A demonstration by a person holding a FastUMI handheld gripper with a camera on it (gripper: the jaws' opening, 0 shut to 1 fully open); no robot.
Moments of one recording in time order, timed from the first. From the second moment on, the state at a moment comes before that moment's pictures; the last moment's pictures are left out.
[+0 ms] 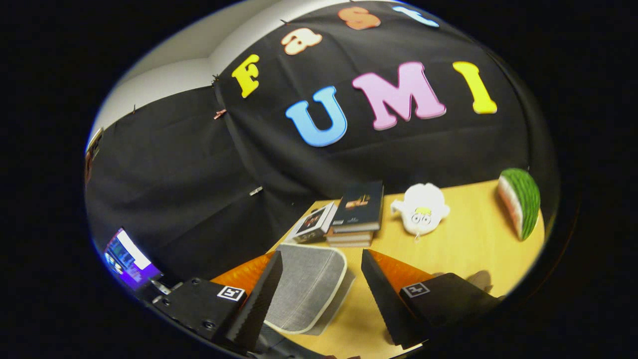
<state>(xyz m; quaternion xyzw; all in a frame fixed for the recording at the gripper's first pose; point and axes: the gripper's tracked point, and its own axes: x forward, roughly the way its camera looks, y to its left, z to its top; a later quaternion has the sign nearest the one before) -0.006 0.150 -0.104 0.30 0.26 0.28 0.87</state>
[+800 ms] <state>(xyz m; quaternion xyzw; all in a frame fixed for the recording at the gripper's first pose) -0.054 0.250 -0.238 0.53 0.46 0.36 0.62</state>
